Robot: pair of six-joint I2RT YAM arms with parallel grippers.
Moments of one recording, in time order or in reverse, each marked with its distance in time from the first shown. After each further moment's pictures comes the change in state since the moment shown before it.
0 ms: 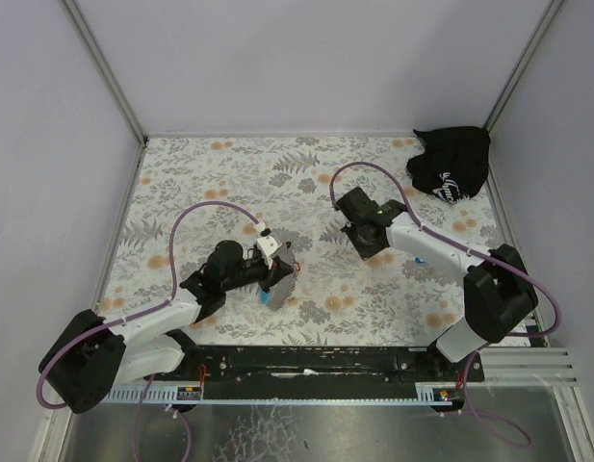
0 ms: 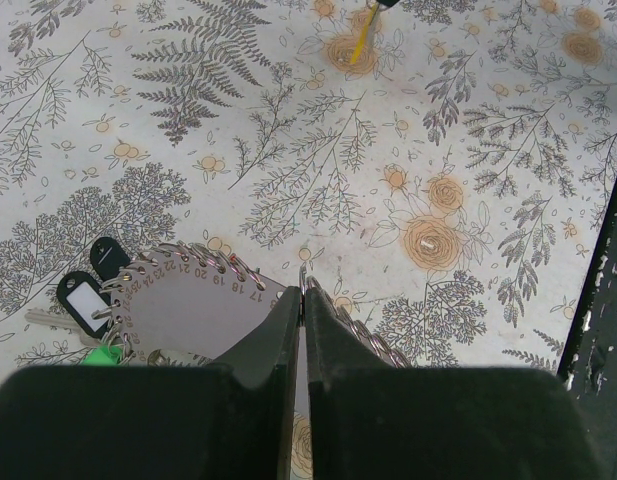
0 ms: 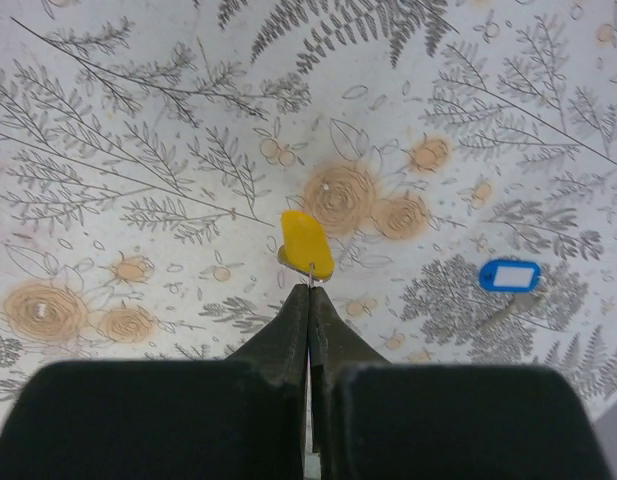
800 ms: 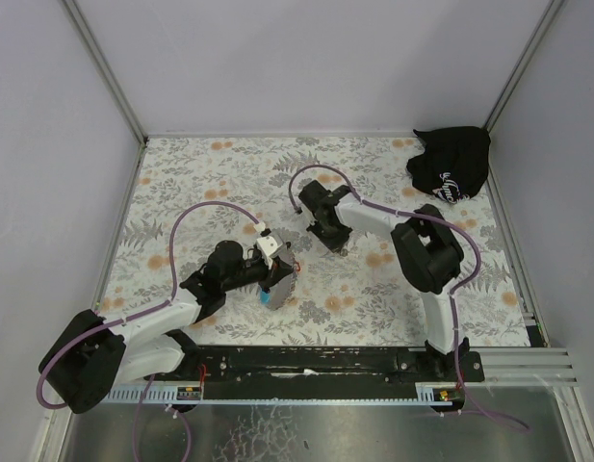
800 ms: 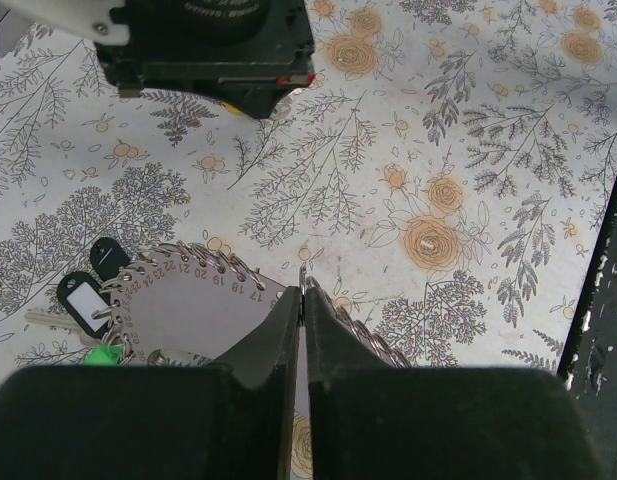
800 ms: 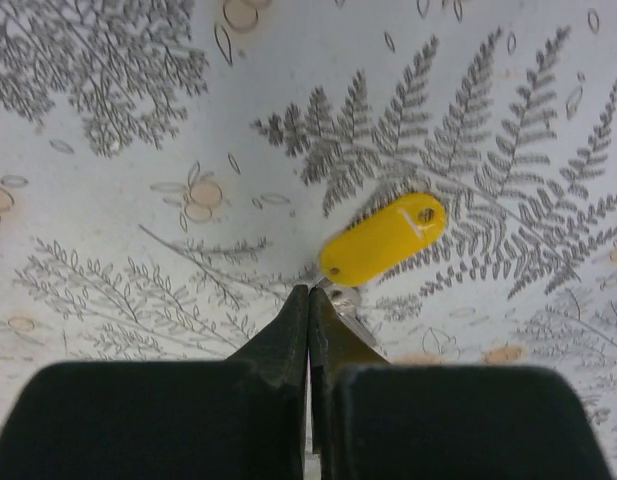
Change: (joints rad) left arm 0.000 0.000 0.000 0.000 0.000 -0.001; right arm 0.048 0.478 0.375 -0.066 -0.089 -0.148
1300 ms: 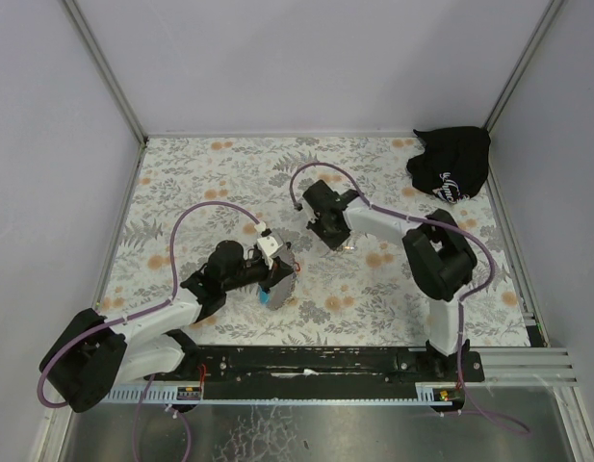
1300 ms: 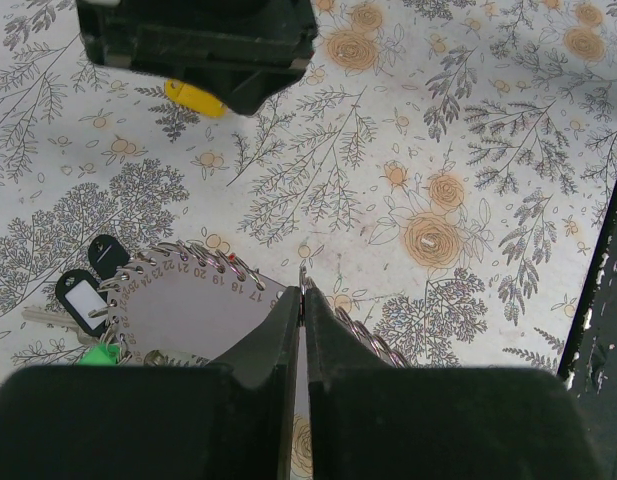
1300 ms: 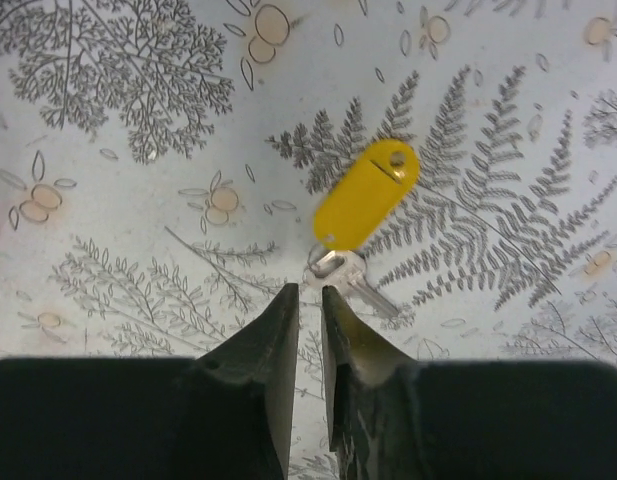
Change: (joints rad) left arm 0.000 0.008 0.000 0.000 0.000 0.000; right arm 0.001 -0.035 -0.048 0.117 -0.029 -0.023
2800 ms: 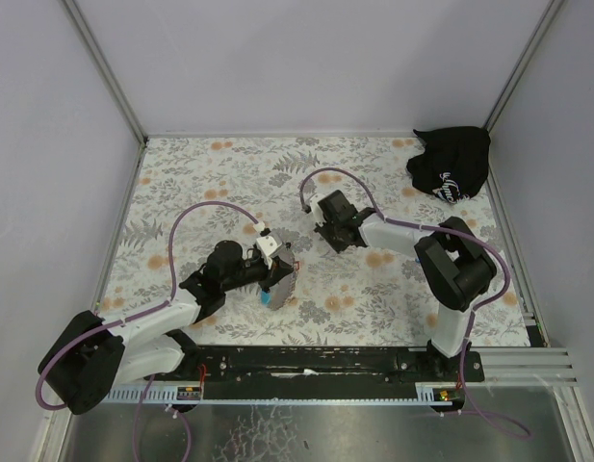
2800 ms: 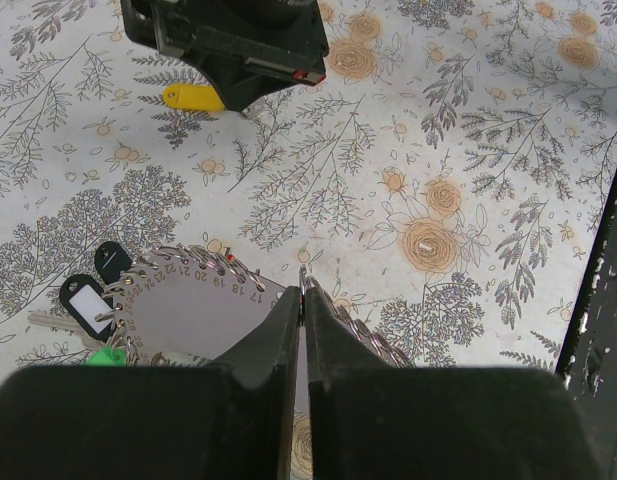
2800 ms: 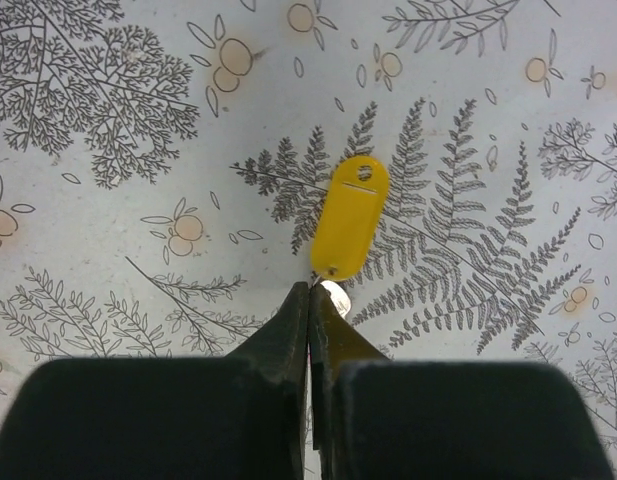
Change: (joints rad) left arm 0.000 -0.015 0.000 0.000 0.000 -0.004; right arm -0.028 -0.164 -0.323 0.409 -0.005 -0.073
